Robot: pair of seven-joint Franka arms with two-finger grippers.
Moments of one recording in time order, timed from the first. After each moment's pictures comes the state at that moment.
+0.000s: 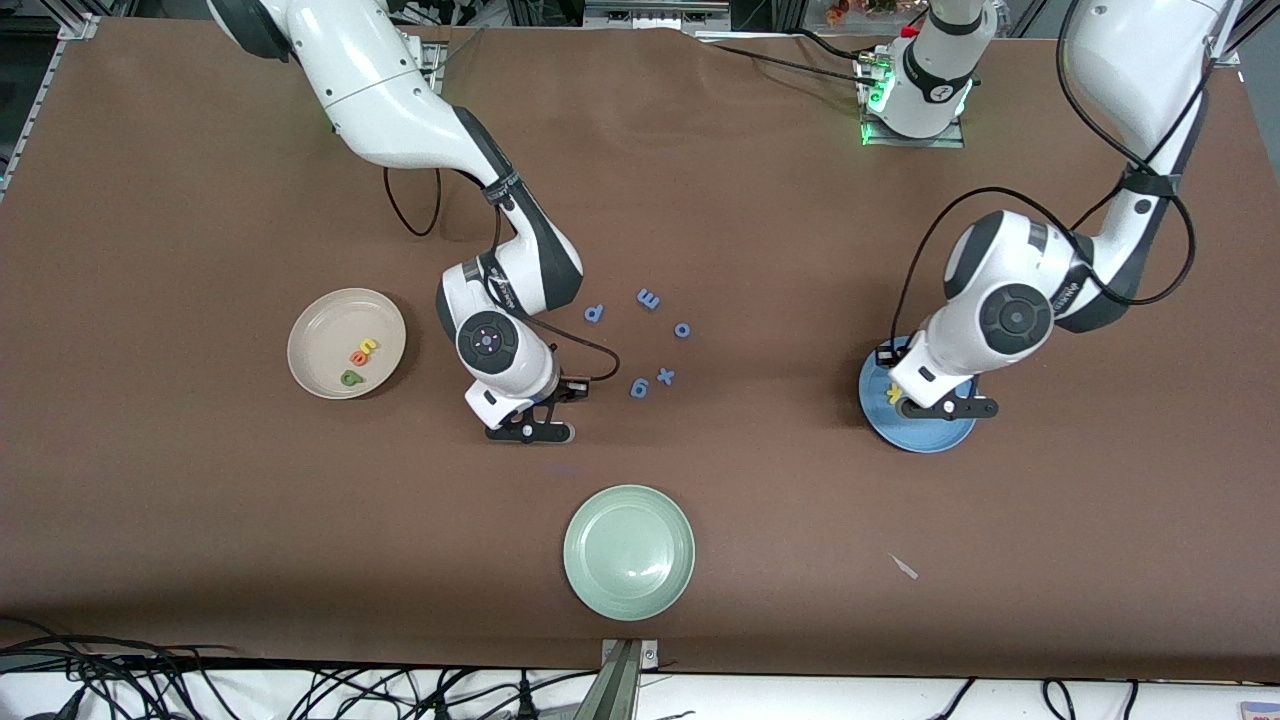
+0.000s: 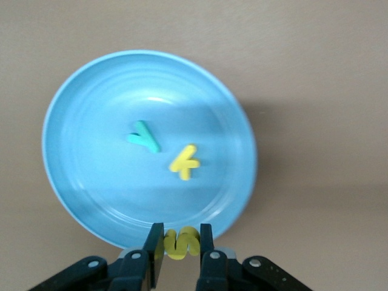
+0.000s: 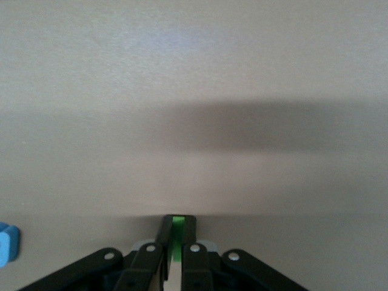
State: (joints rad) left arm 0.23 0.46 -0.43 -1.91 0.24 2.10 -0.31; right arm 0.59 0.85 -0.07 -1.43 0.19 2.23 0.45
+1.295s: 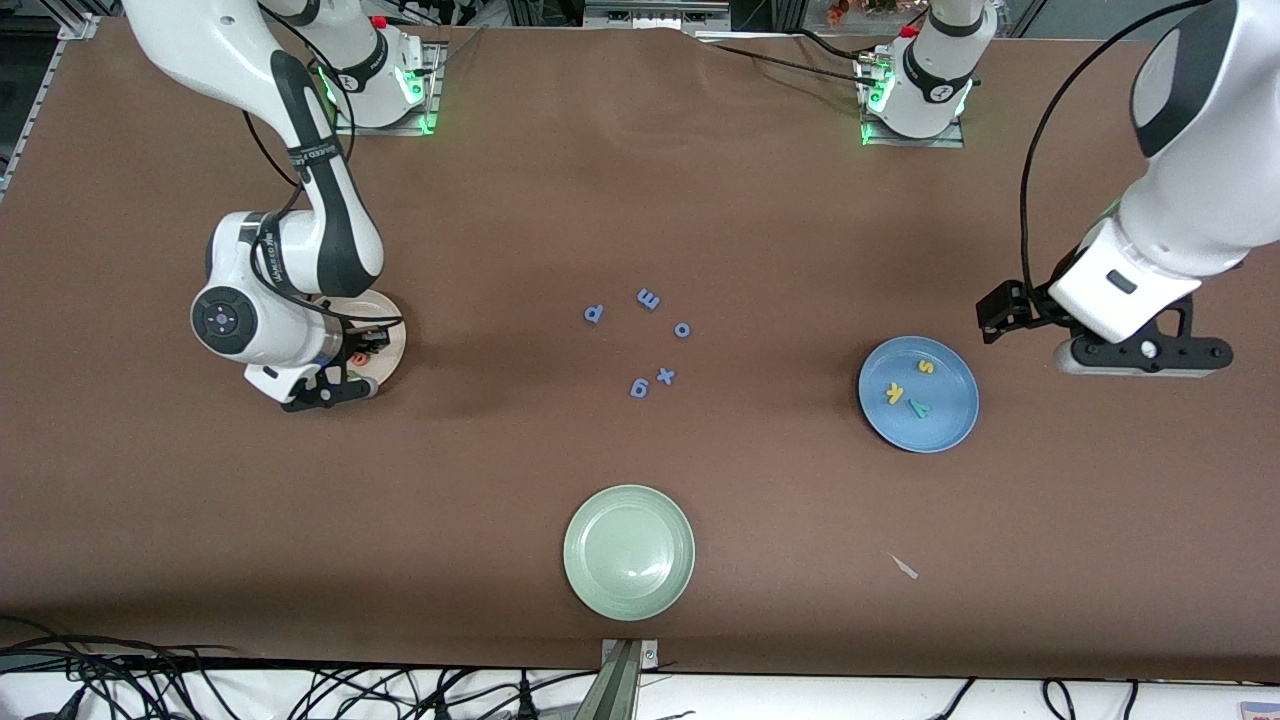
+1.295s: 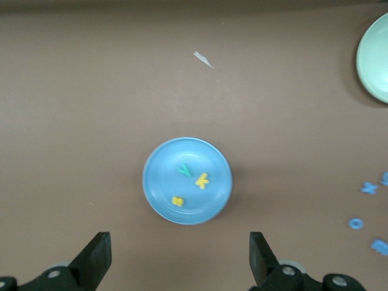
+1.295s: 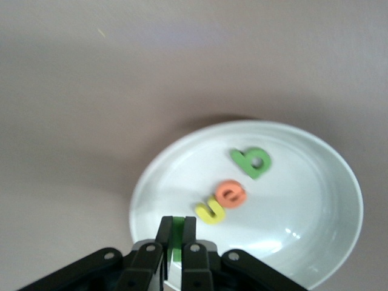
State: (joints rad) left arm 0.13 0.22 -0.34 -1.44 0.09 1.66 -0.22; right arm 0.49 0.45 -0.36 -1.98 0.19 2.14 -0.20
